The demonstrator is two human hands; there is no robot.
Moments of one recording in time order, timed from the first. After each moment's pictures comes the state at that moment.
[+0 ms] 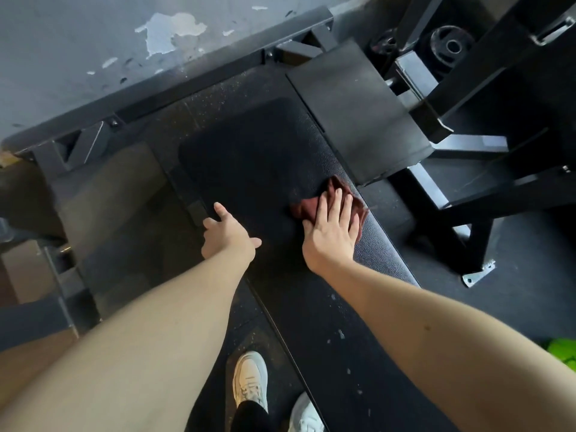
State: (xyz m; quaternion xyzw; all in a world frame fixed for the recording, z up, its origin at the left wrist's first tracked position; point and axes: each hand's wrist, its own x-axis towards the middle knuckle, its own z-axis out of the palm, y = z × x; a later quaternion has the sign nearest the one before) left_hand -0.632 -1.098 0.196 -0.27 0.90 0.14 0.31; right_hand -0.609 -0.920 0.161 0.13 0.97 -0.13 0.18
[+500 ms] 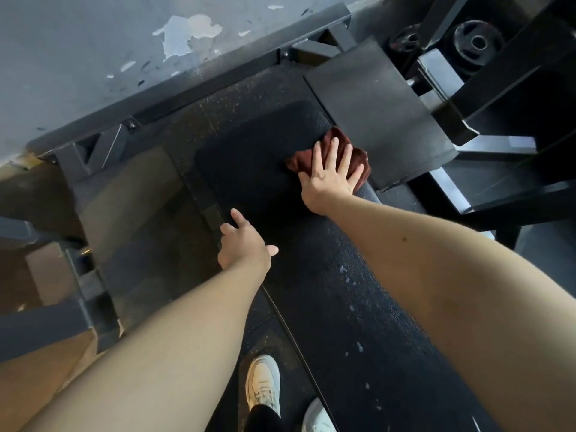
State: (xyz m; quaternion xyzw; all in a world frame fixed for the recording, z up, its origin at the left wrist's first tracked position) left_hand -0.630 -1.104 0.190 -0.22 0.92 0.10 0.32; right_hand -0.734 -0.943 0.161 0.07 0.96 -0.12 0.23
